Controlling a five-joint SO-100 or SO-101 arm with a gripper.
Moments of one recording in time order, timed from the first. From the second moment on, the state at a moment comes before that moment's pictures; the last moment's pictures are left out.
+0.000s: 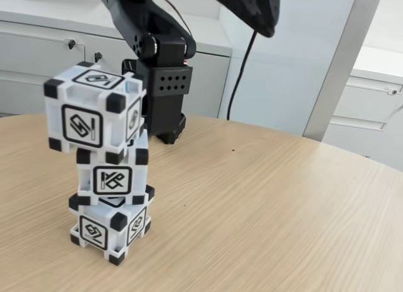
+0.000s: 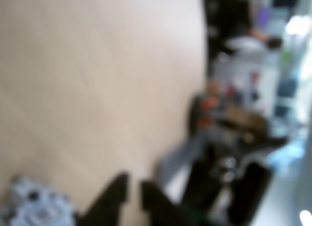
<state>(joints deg) -4.3 161.2 117.9 71.3 11.3</state>
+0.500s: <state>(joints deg) -4.3 184.6 155.0 59.1 11.3</state>
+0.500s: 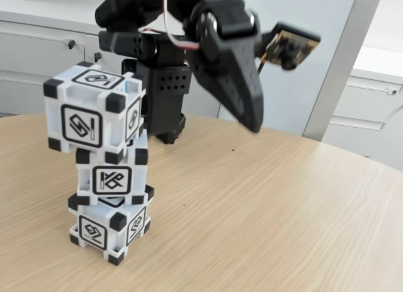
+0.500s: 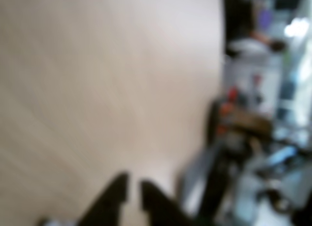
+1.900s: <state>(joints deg) -3.6 184.6 162.2 68.1 0.2</state>
